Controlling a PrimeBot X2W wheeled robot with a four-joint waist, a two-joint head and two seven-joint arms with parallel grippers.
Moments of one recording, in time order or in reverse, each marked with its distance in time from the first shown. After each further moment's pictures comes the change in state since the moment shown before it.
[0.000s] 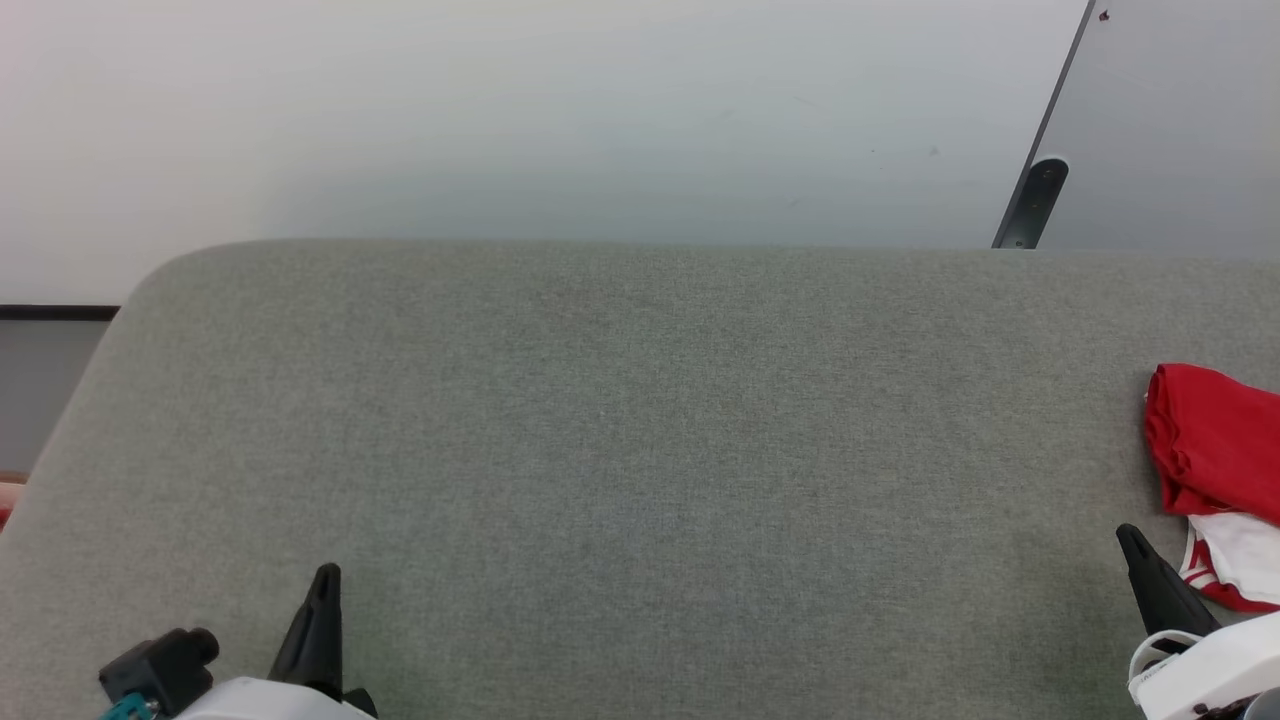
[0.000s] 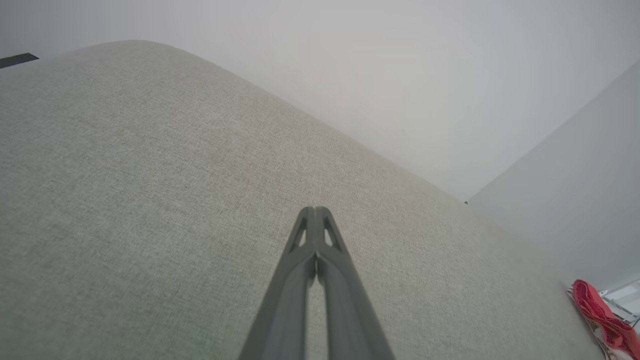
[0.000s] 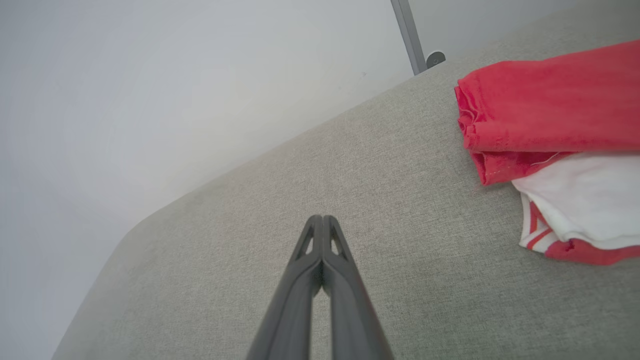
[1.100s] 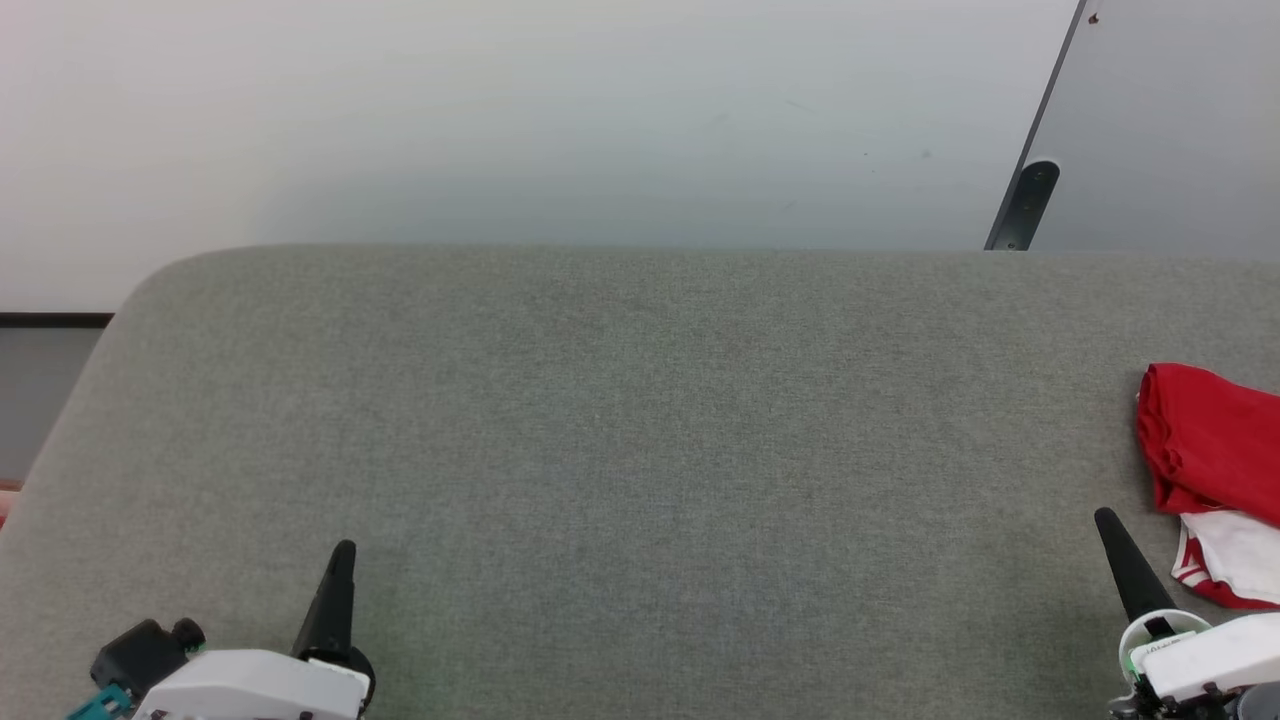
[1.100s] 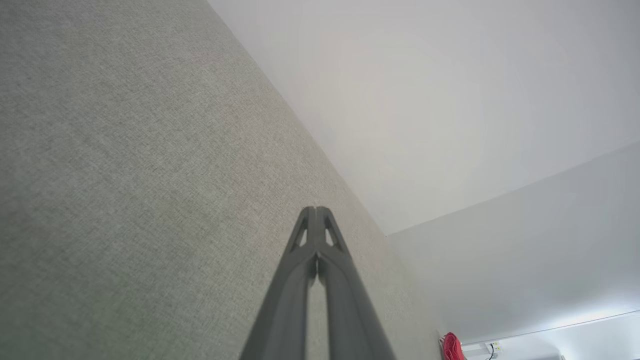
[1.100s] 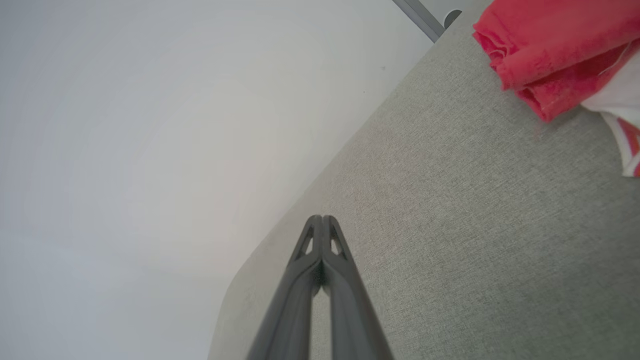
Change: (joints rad) left arm -0.066 -0.083 0.079 0.049 -0.366 -0.065 0.101; right arm -0.039 0.057 -0.001 0.067 0.375 0.000 -0.031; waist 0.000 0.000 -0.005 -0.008
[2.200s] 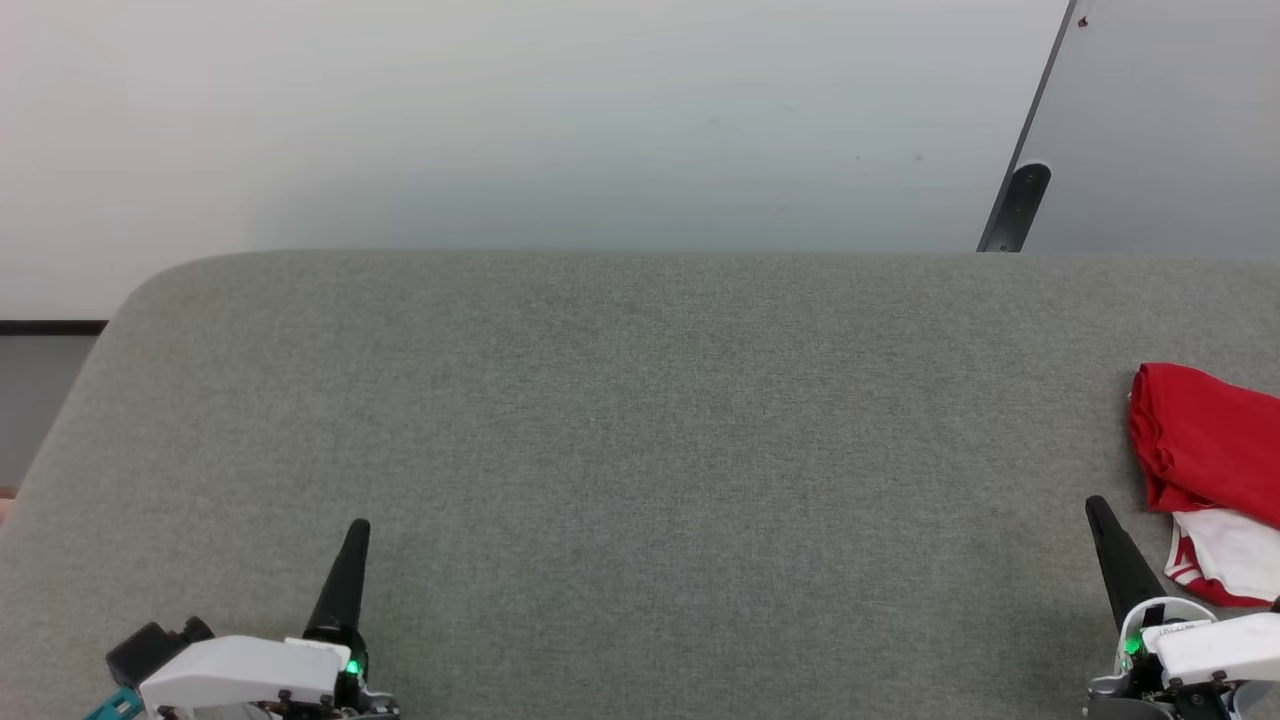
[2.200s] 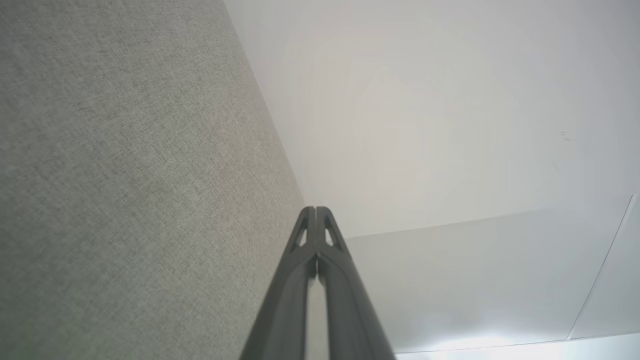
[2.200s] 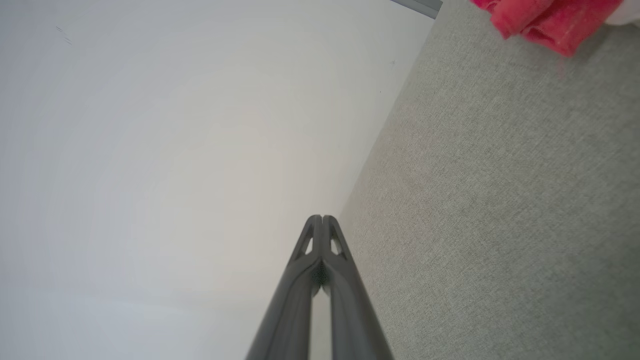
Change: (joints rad) left arm -0.044 -0.065 0.059 0.036 -0.263 -0.048 0.078; right arm -0.033 0.041 -0.001 0.049 0.270 0.000 -0.024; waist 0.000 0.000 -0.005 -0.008
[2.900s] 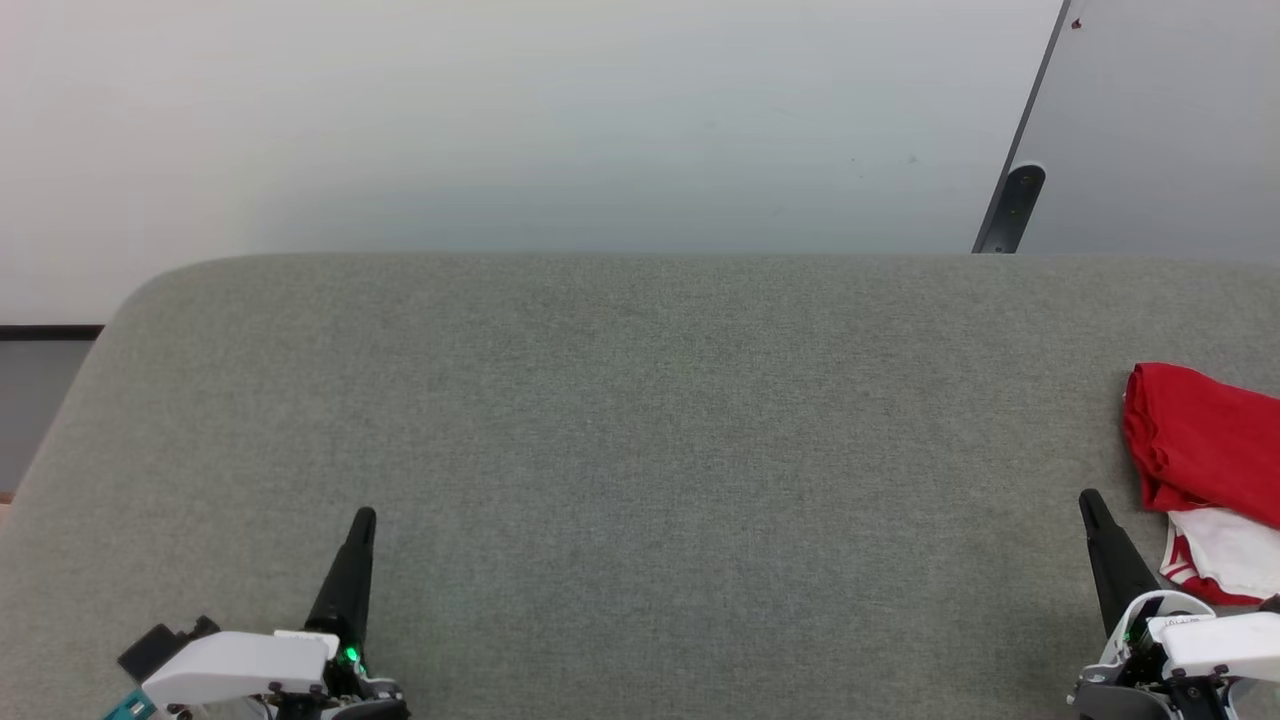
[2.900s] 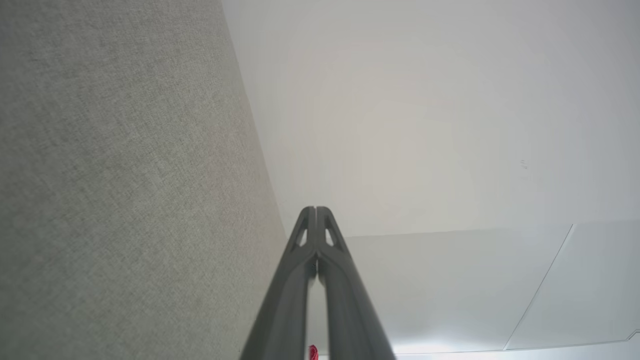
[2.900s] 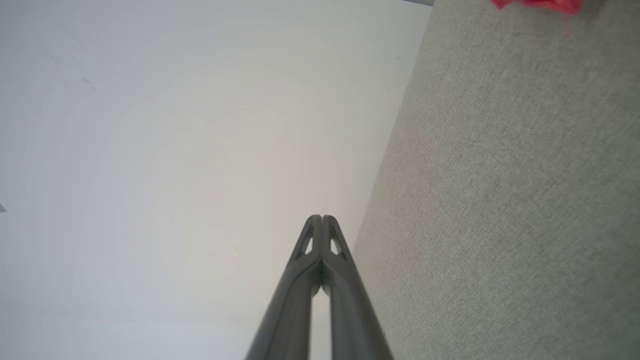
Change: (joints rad) left arm -0.022 -0.034 0.031 0.021 -0.133 -0.022 0.037; right arm -0.019 0.022 -0.001 0.024 0.140 0.000 -0.011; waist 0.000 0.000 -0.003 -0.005
